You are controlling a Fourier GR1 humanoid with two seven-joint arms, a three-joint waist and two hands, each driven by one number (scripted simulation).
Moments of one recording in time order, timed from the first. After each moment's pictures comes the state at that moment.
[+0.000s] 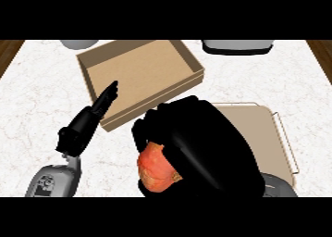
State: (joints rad) left arm -0.18 0.08 -0.07 -1.56 -0.14 -0.19 0.09; right arm -0.58 0.00 0.47 -1.99 0.83 0.39 0.36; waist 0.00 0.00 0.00
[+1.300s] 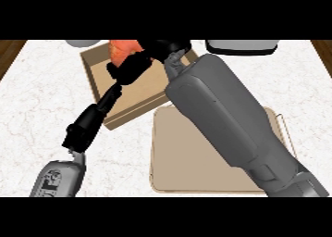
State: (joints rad) left arm -0.22 0.07 -0.06 -1.50 -0.16 -0.20 0.06; right arm -1.19 0.00 0.26 -1.09 0.74 0.02 0.28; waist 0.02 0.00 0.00
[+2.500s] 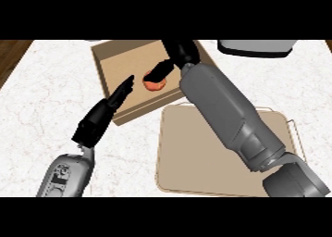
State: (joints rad) left arm -0.27 0.04 -0.10 -1.50 -0.17 -0.21 0.08; right arm -1.24 0.00 0.25 -0.47 0.34 -0.26 -0.04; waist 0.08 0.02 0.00
